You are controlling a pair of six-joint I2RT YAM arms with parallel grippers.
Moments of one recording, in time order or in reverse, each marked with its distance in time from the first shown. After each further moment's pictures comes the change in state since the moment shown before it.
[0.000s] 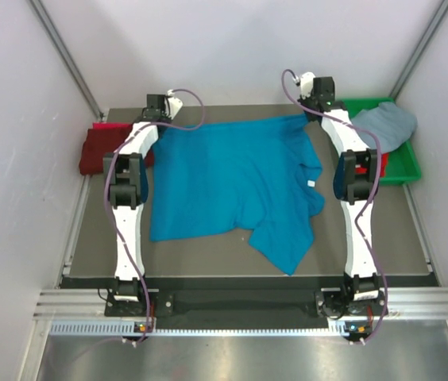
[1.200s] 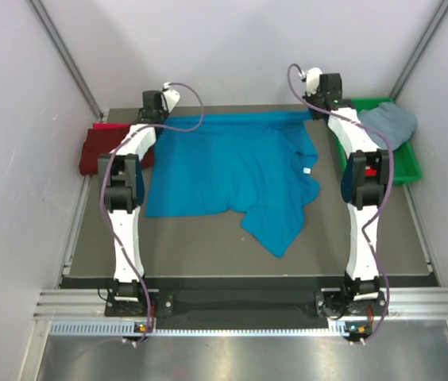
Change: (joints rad) left arm -0.002 -0.098 -0.152 0.259 -0.025 0.018; right arm -0.005 -0.151 -0.163 0.032 -0.001 0.035
